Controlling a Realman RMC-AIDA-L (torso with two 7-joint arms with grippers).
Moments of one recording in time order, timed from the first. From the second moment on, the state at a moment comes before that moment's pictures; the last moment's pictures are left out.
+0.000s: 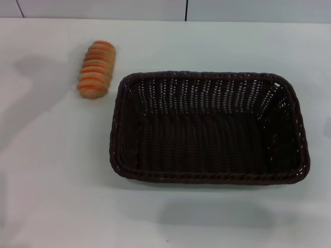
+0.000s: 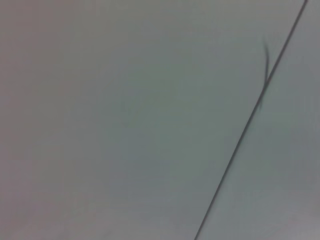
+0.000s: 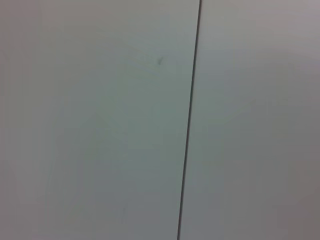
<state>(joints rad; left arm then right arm) -0.35 -2.06 -2.08 -1.57 2.09 -1.06 0.56 0.17 2.08 1.19 0.92 -2.08 -1.00 -0.70</state>
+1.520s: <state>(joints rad) -0.74 -2.06 -1.74 -1.20 2.89 -1.07 -0.07 0.20 2.08 1.18 0.85 -2.09 -0.99 -0.70</state>
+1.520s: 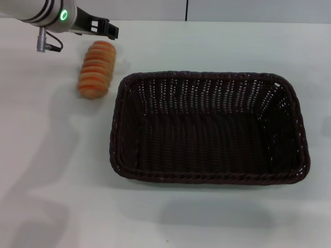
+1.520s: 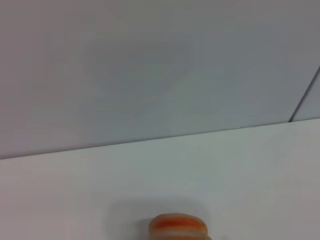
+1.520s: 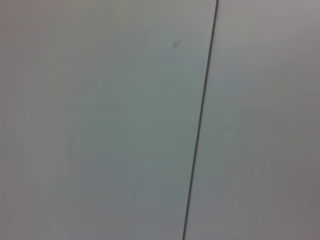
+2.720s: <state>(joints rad) -0.74 -2.06 -1.75 -0.95 2.89 -0.88 -0.08 0.17 2.08 1.16 0.88 -2.09 -1.00 -0.70</state>
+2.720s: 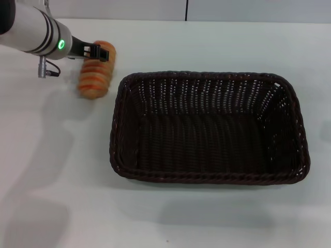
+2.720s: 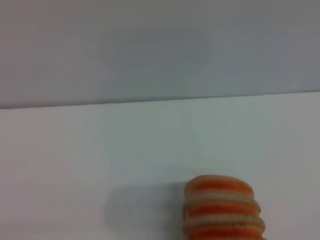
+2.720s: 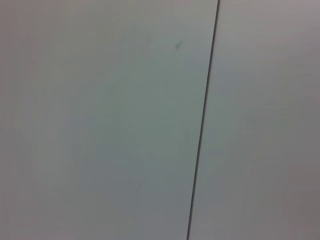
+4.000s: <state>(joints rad) -0.77 -2.07 -1.74 -0.81 2.84 -0.83 -0.07 0.17 2.08 1.15 0.89 -2.09 -1.00 -0.70</state>
